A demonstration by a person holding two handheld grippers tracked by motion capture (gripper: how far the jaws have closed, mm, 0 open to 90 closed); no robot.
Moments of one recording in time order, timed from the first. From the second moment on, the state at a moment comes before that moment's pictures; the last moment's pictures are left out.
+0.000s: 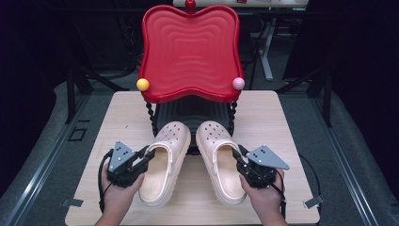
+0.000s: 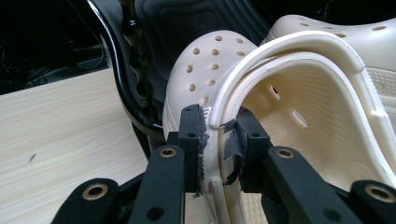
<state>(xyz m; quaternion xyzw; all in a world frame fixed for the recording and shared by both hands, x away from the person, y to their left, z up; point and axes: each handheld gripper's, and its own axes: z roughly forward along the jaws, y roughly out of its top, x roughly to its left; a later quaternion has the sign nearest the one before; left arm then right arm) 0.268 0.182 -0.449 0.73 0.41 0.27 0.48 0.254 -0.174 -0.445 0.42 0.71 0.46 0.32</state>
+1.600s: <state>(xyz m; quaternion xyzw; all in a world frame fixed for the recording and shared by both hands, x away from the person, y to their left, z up) 0.342 0.144 -0.445 0.70 0.42 0.32 0.49 0.327 -0.130 -0.440 0.42 0.68 0.47 0.38</state>
